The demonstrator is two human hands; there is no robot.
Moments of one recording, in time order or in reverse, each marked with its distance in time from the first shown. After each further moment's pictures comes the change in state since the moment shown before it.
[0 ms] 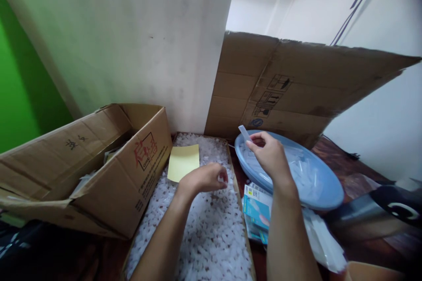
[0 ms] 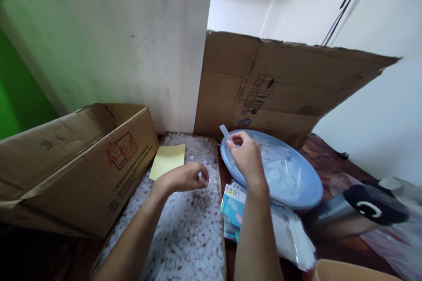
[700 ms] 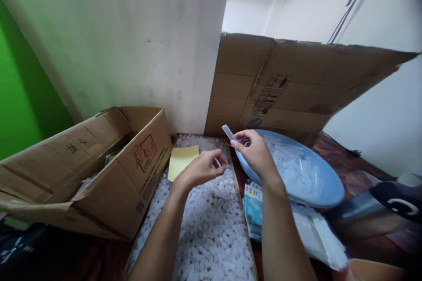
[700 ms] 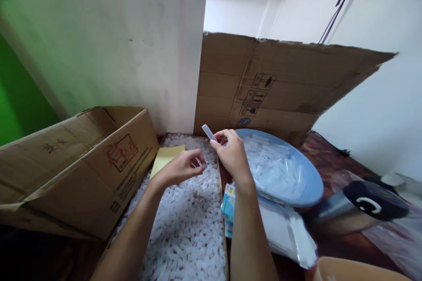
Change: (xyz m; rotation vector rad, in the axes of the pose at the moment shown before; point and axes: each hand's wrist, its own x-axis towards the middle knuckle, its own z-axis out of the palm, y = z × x) left_hand -0.008 0.001 -0.015 -0.311 0.311 0.094; right_hand -0.005 -0.028 0.017 0.247 -0.088 -0.064
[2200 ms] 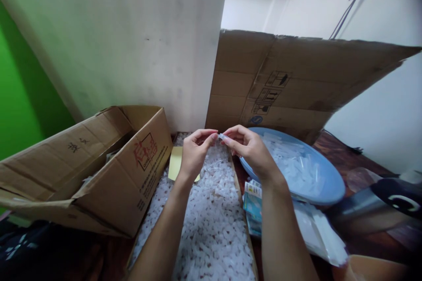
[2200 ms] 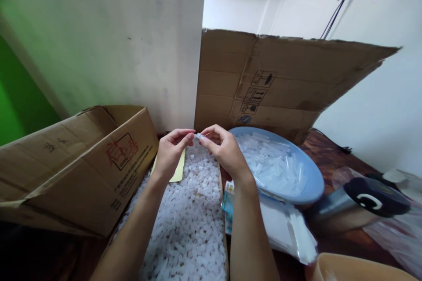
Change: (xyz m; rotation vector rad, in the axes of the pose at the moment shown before) left_hand 0.012 0.017 -0.004 -0.626 0.642 0.125; right_hand -0.012 -0.027 0.001 0.389 -0.317 0.022
